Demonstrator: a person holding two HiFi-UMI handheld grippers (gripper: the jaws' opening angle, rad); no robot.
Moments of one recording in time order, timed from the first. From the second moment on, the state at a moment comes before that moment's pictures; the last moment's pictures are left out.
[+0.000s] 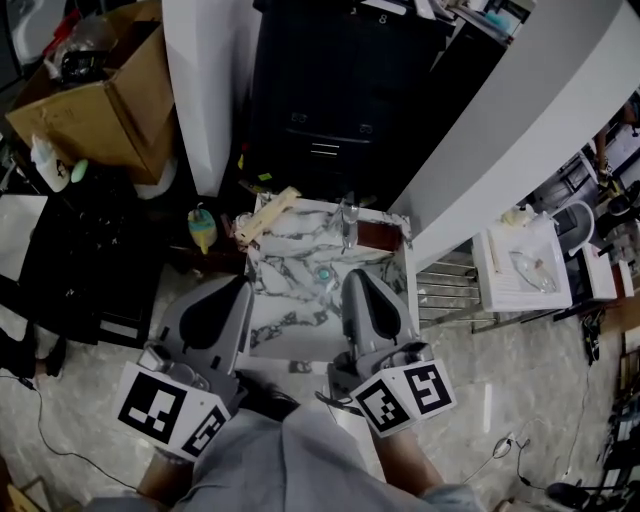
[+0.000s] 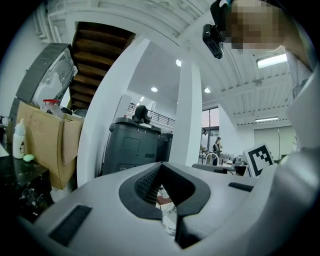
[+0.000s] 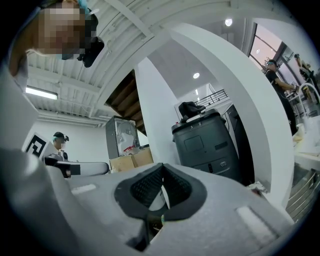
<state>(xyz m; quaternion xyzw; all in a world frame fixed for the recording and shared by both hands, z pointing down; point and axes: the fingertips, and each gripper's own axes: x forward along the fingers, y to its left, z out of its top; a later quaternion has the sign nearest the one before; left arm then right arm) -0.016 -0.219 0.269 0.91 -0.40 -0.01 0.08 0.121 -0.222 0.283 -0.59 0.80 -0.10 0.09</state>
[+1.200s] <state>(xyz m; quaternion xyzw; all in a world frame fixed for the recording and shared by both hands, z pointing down) -0.006 -0.215 0.266 0.91 -0.40 -0.01 0.08 0.134 -0.218 0.286 -0.59 0.80 -0.11 0.09</state>
